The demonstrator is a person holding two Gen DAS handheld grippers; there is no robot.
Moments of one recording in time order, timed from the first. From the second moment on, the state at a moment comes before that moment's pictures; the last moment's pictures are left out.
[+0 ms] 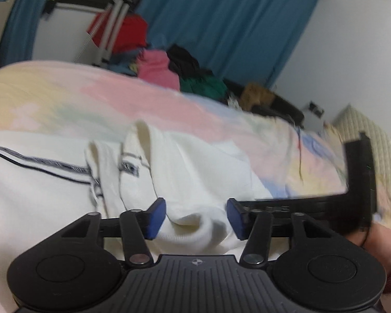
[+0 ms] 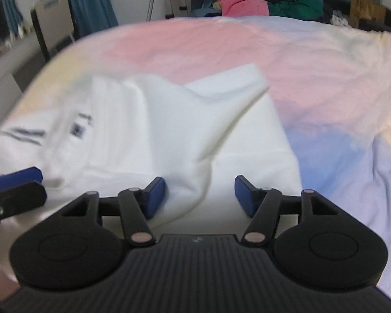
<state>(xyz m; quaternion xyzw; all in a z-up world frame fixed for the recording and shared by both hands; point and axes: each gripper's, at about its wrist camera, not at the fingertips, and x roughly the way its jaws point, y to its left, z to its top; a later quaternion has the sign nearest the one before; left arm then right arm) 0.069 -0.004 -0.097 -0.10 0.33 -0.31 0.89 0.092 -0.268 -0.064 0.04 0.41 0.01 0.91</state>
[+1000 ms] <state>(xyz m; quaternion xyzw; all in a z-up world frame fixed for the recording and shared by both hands) 0.059 0.022 -0.116 -0.19 0.42 -0.26 0.85 0.142 -0.233 -0.062 0.04 0.37 0.08 0.93</state>
